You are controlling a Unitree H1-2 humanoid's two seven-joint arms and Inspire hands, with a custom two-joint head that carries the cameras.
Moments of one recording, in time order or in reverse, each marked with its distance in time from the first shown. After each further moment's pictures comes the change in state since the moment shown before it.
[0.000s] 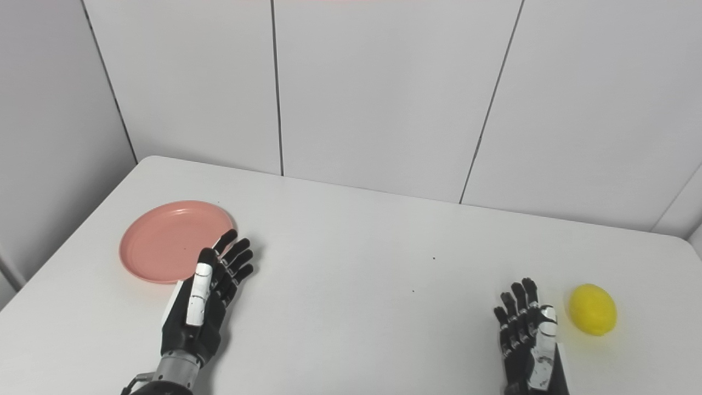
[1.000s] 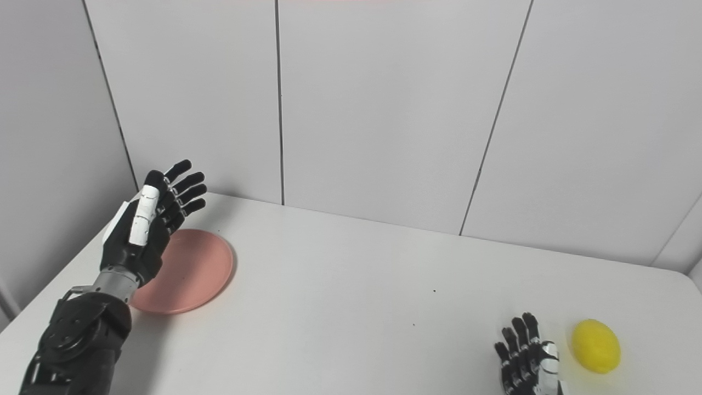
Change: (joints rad) left arm -0.328 0.315 0.170 0.115 -0.057 0.139 -0.043; right arm 0.001 -0.006 0.000 0.003 0.006 0.000 0.006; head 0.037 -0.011
